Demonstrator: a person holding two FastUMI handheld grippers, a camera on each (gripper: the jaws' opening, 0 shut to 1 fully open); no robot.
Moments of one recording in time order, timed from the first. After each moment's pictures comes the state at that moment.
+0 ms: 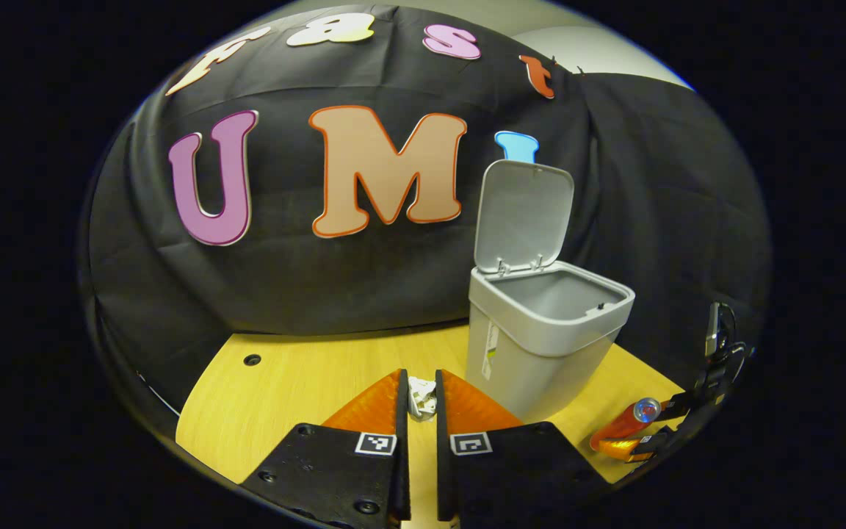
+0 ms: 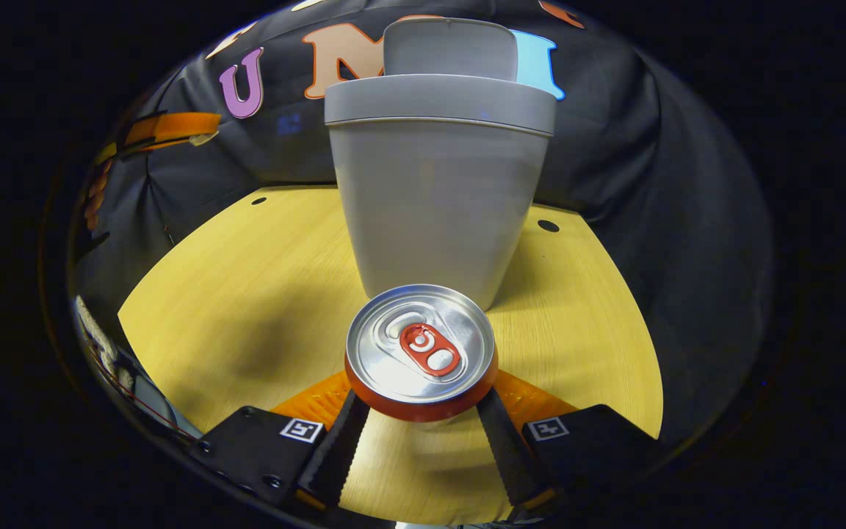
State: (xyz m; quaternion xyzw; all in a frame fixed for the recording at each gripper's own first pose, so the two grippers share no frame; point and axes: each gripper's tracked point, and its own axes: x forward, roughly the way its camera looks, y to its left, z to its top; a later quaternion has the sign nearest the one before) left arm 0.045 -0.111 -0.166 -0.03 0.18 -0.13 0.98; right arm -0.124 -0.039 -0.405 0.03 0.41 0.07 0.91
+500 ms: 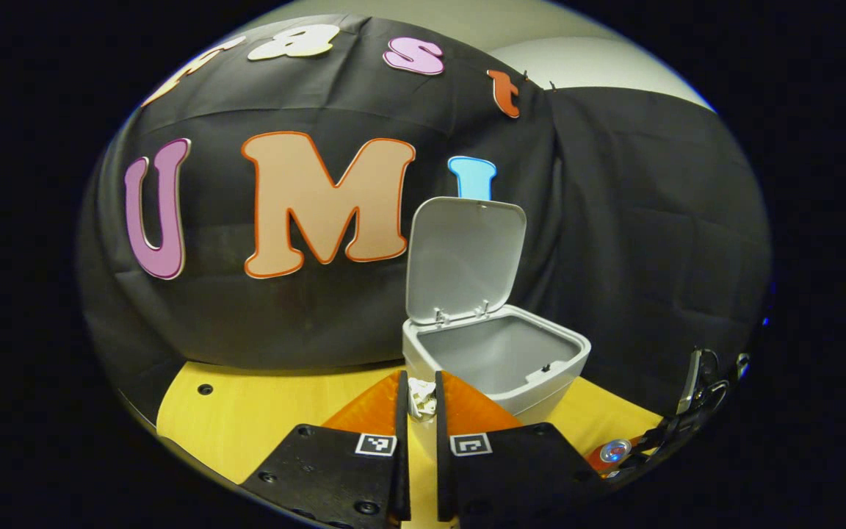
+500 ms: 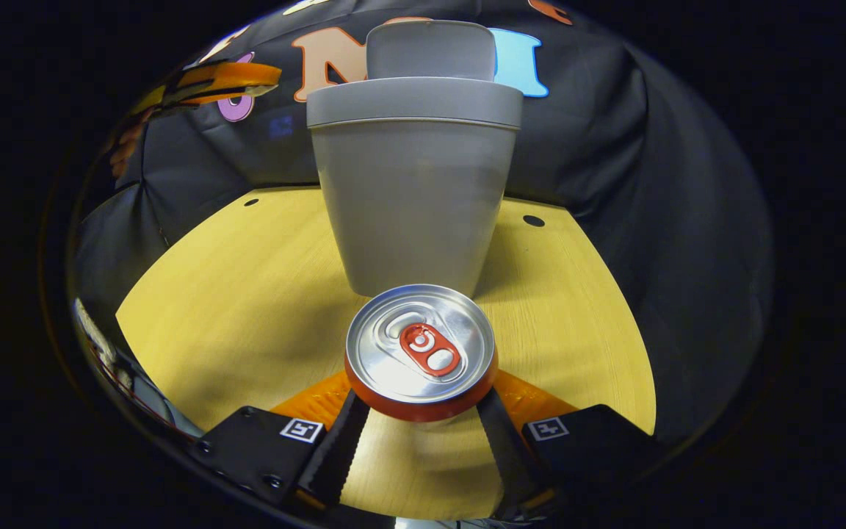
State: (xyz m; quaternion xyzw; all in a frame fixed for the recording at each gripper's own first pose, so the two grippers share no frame) left arm 0.084 -0.193 -0.128 -0.05 0.13 -0.20 0.97; right arm -0.132 -0.061 -0.403 0.03 0.41 0.06 0.91
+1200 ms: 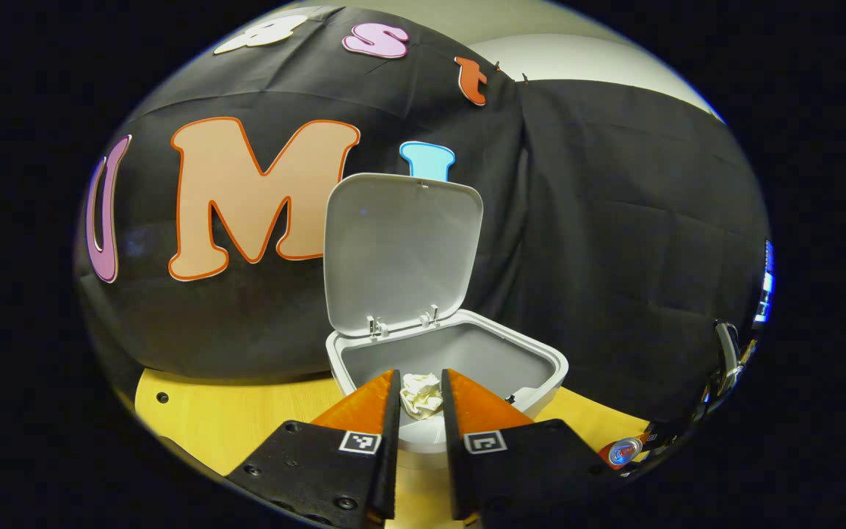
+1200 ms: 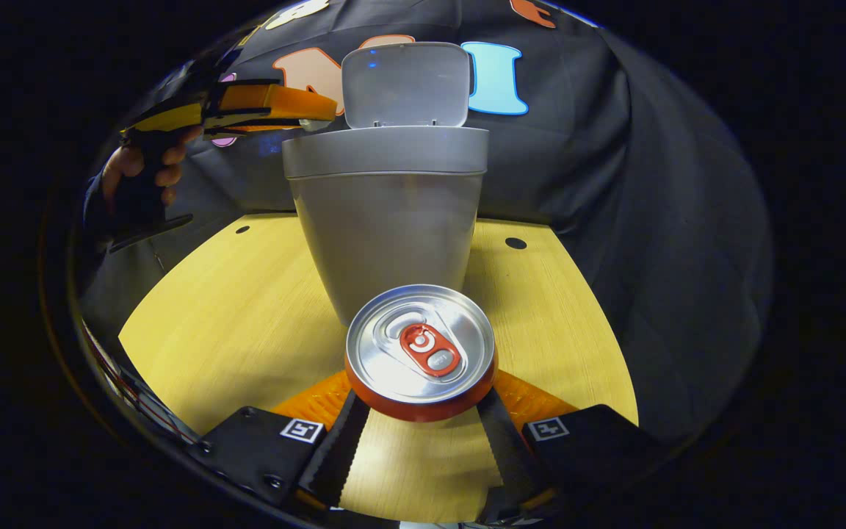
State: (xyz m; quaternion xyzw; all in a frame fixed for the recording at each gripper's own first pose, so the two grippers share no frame) left arm 0.113 -0.266 -0.144 -0.05 0.14 -0.27 0.95; right arm -0.112 -0.085 -0.365 0.04 0.38 0.04 0.92
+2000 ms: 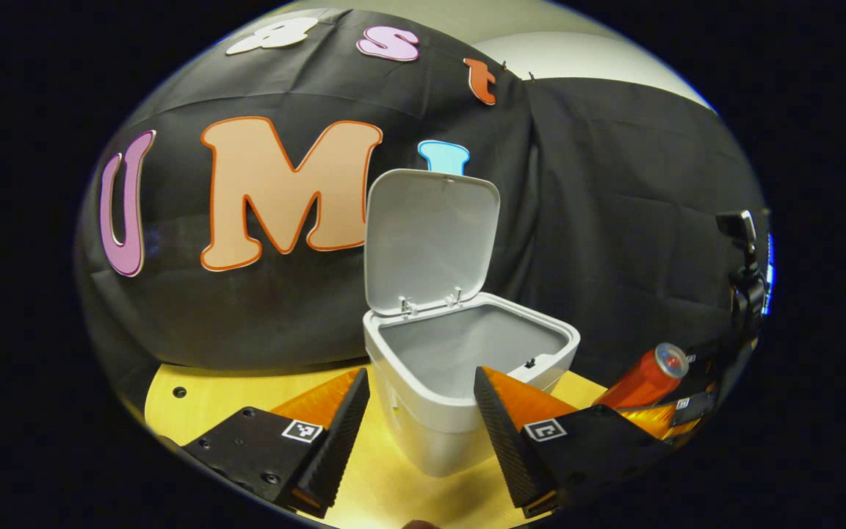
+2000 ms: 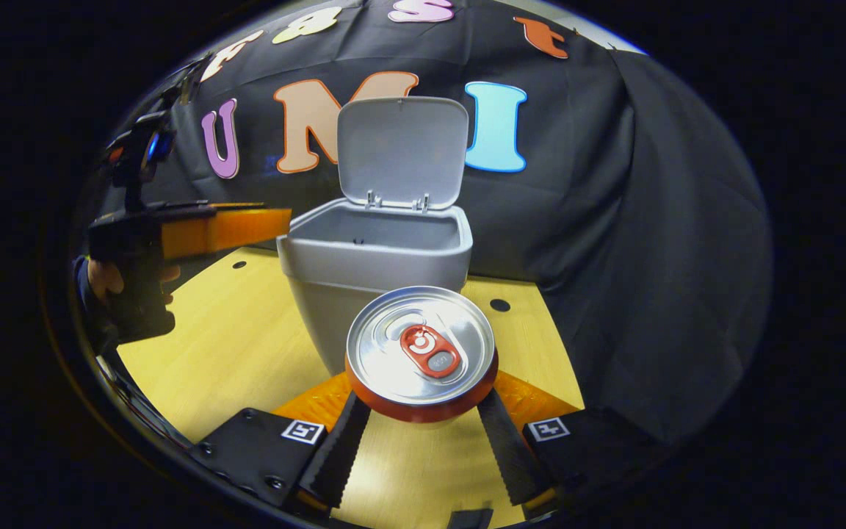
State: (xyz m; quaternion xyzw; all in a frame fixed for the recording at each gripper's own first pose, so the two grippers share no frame) left arm 0.084 -0.207 -0.152 -0.03 0.14 -0.23 0.96; right arm -0.052 -0.112 -0.265 0.02 0.31 0.03 0.95
